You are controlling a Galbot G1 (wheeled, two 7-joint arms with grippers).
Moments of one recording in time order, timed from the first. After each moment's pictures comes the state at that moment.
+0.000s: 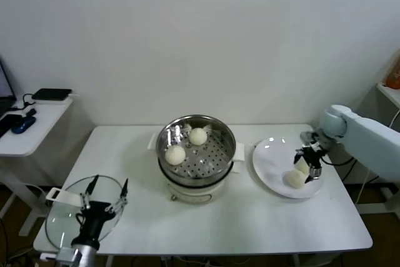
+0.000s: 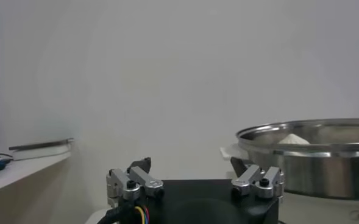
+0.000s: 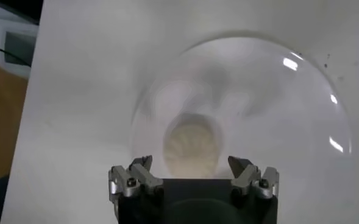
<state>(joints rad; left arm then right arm) 1.65 -1.39 -0.71 -1.99 -0.13 -0.20 0.13 0.15 0.76 -0.99 0.94 -0.01 0.03 -1.23</state>
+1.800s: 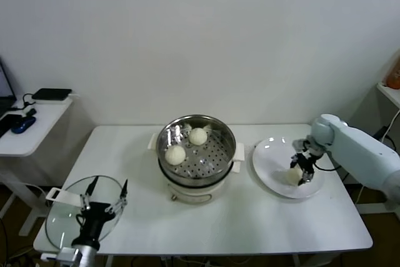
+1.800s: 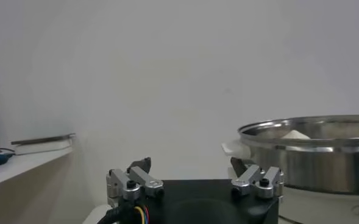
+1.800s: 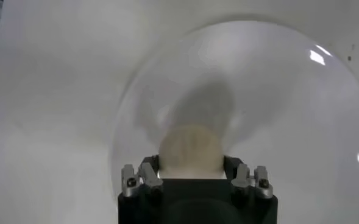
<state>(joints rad) 1.64 -1.39 -0.71 -1.97 -0.14 -0.20 0.13 0.07 0.83 -0.86 0.86 -0.15 0.09 -1.23</state>
